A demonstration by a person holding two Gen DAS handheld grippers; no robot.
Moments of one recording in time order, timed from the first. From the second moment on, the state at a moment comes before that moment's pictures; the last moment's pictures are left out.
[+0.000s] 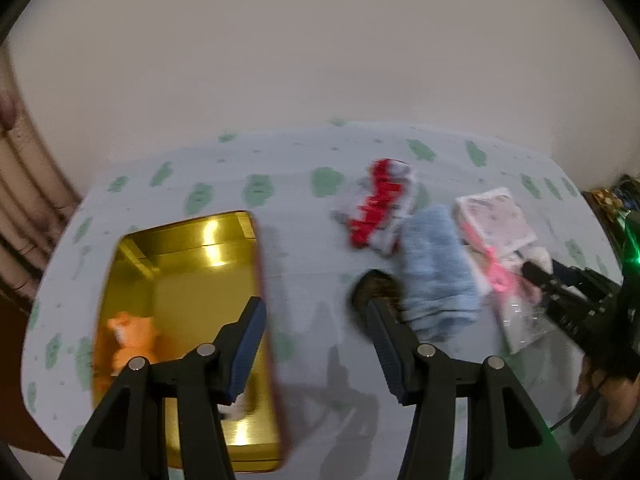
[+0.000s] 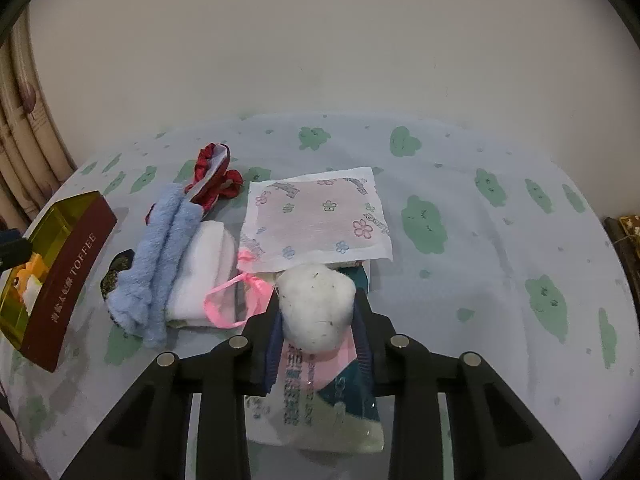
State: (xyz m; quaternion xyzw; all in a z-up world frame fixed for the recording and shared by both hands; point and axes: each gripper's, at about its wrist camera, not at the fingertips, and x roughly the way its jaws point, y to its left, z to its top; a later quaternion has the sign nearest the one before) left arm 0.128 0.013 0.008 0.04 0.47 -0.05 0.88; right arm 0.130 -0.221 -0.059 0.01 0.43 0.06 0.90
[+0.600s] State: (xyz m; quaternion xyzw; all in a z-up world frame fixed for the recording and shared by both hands) left arm 0.187 -0.089 -0.029 0.05 0.53 -0.08 0.84; right arm 0.102 -0.220 -0.048 0.02 0.42 0.06 0.90
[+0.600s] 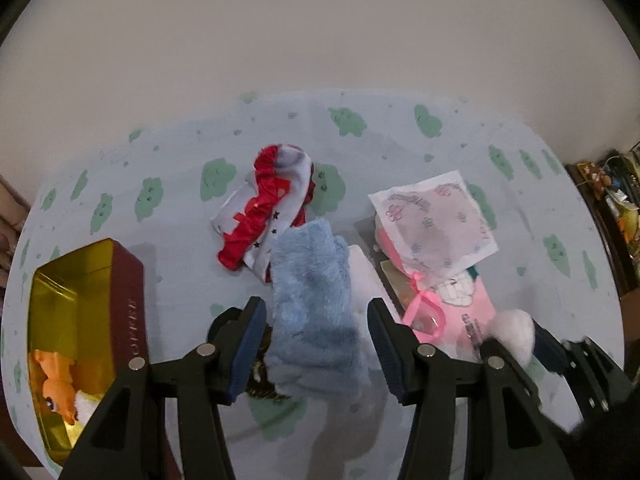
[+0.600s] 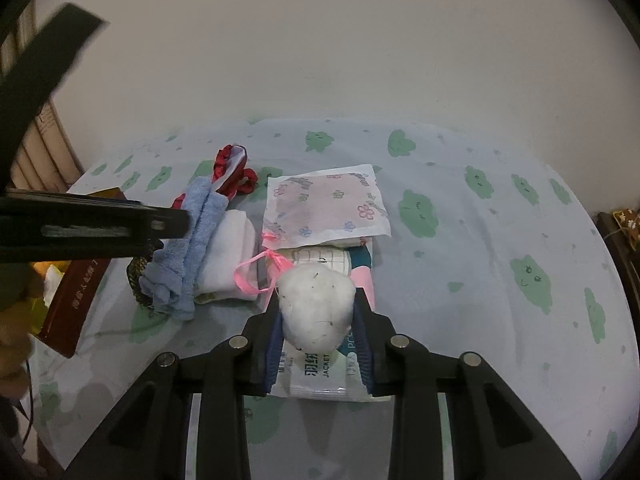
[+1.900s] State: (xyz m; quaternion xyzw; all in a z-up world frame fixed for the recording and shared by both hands) left arm 0.170 -0.052 -0.001 0.04 0.48 -0.08 0.87; right arm 0.105 -0.217 -0.051 0.01 0.42 0.07 0.91
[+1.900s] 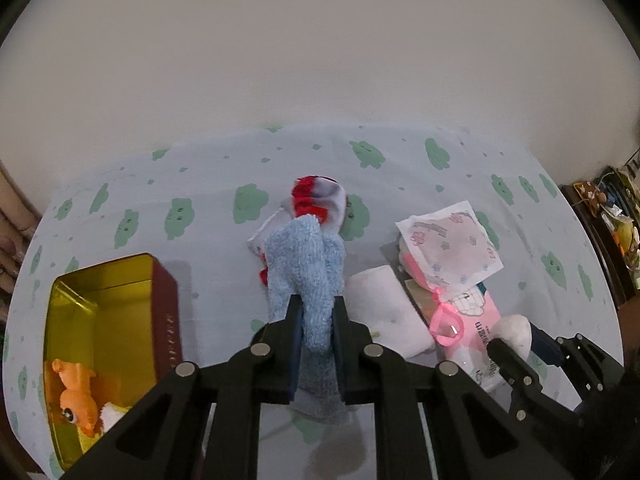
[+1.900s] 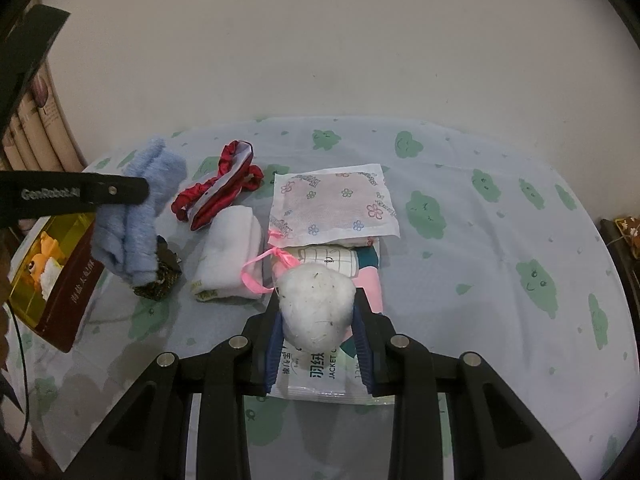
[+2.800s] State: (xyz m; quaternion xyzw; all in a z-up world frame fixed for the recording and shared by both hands) left arm 0.160 0.050 0.036 0.00 0.46 -0.01 0.89; right arm 0.103 -0.214 -0.051 -0.01 0.41 0.06 0.91
